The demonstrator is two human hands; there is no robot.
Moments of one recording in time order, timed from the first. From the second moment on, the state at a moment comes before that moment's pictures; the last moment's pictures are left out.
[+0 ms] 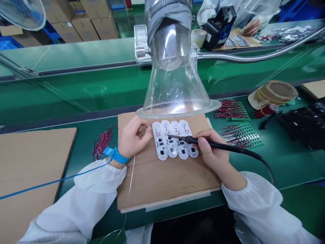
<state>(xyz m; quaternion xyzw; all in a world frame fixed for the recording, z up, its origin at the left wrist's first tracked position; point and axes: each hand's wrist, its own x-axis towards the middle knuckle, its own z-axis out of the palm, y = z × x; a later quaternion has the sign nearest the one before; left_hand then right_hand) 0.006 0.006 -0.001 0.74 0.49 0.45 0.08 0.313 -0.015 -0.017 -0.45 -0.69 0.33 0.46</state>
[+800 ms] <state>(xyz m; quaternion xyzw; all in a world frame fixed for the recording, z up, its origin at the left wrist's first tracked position) -0.011 0.012 -0.001 0.77 0.44 0.45 0.07 0.314 -0.019 -0.018 -0.46 -0.68 0.32 0.48</state>
